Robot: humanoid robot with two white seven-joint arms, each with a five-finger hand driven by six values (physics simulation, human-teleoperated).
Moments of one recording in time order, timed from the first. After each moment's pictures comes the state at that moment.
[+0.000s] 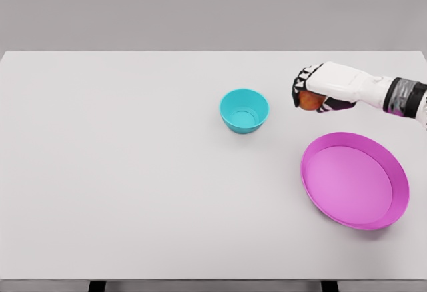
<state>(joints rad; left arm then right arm) 0.04 0.00 0.09 -0.08 -0.12 -0.02 0.02 -0.59 -0.67 0.41 -1.39 0.51 -0.61 0.57</state>
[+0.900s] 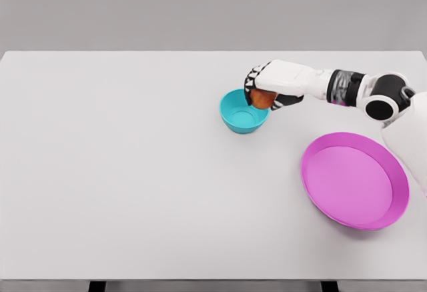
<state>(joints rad) 0.04 0.00 0.09 -0.08 -0.12 -0.02 0.02 -0.73 -0.47 0.55 -1.27 0.56 -0.61 0.57</state>
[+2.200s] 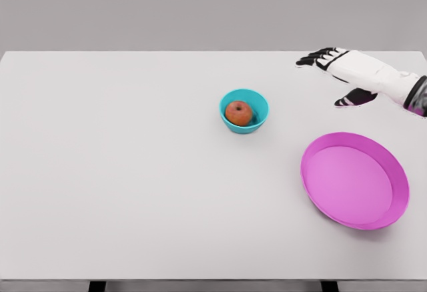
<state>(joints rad) 0.04 0.00 0.09 -0.08 -0.12 -0.02 0.02 -0.50 -0.58 0.14 -1.37 0.50 -0.61 0.60</state>
